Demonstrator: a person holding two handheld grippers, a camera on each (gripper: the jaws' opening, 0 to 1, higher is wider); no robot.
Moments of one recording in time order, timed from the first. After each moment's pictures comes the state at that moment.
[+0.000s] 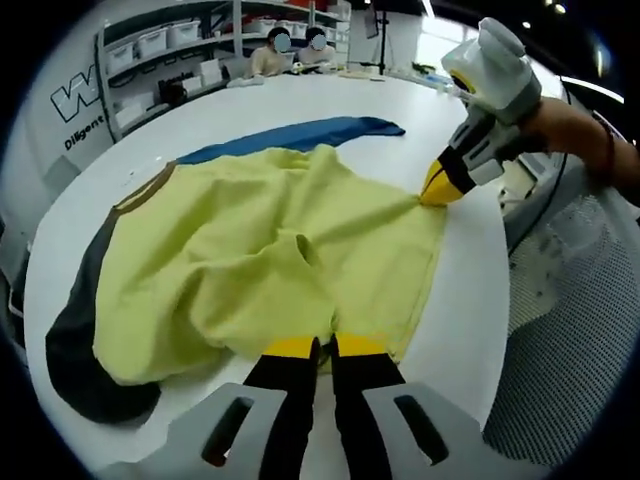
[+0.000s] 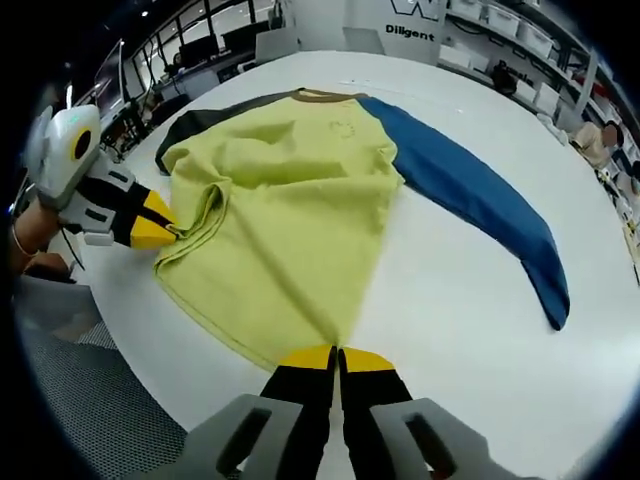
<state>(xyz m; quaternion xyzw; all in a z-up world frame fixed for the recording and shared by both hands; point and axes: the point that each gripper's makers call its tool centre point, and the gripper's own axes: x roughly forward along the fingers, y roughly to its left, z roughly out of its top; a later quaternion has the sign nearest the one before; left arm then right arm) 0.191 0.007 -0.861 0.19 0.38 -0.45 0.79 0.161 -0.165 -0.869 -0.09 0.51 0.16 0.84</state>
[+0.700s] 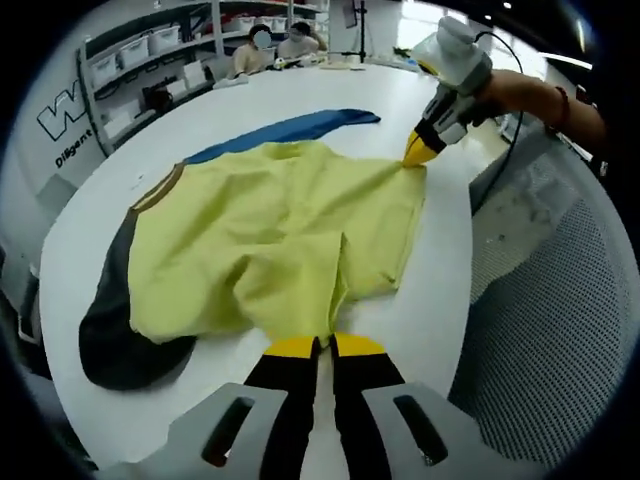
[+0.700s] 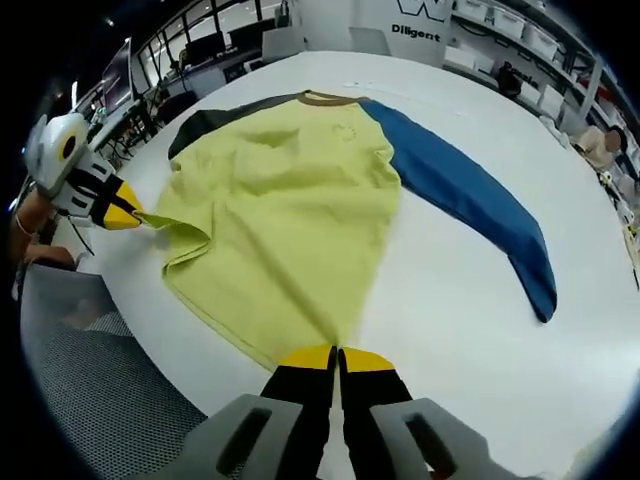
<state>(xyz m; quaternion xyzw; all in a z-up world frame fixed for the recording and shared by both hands) 0.153 0.067 -0.828 0.25 0.38 -0.48 0.75 0.144 -0.176 -0.850 -0.09 0.51 0.18 0.84</state>
